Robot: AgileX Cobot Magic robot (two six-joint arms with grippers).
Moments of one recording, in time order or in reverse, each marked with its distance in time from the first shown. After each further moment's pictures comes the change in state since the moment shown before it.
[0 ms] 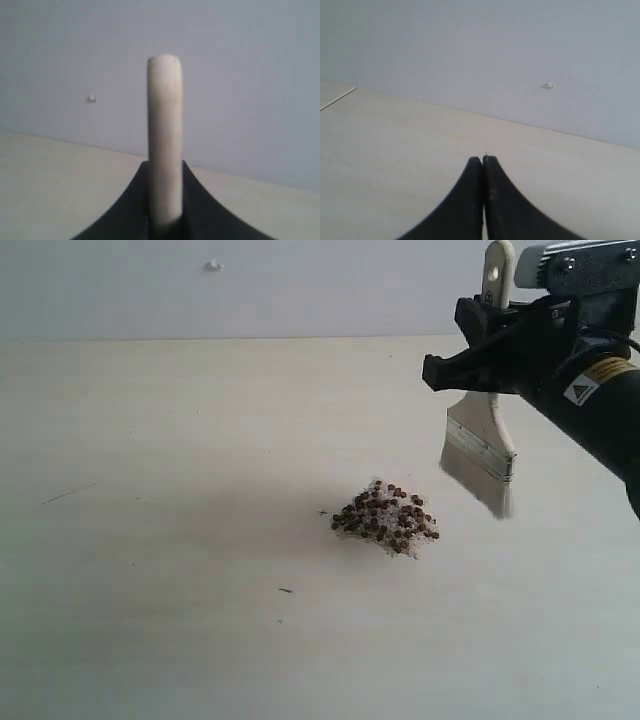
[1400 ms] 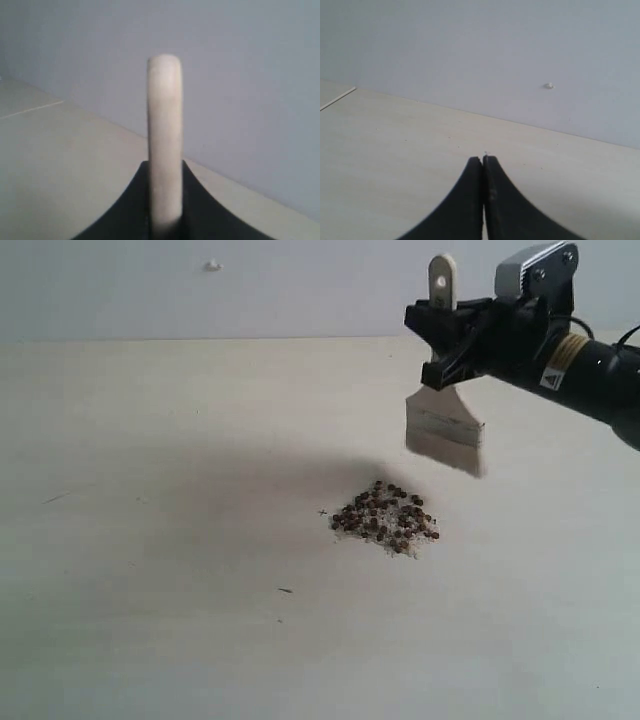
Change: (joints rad) left arm 0.000 0.000 0.000 0.000 0.000 0.000; right arm -0.303 0.340 -0.323 -0.850 -0.197 0.458
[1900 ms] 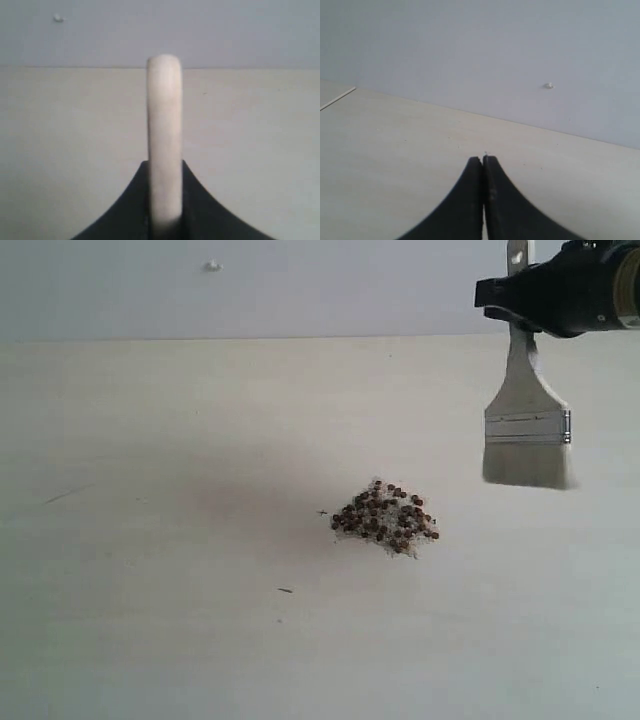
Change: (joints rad) left arm 0.000 0.000 0.000 0.000 0.000 0.000; right arm -0.011 -0.304 -0.123 -0.831 0.735 1.312
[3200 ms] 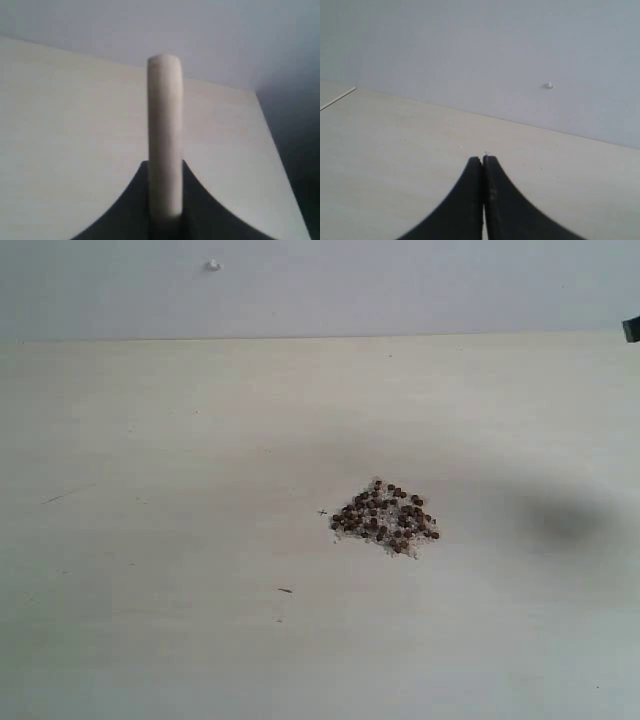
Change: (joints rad) left arm 0.000 0.000 0.000 0.000 0.000 0.000; right arm -0.189 -0.001 0.029 -0.066 0.569 -0.412
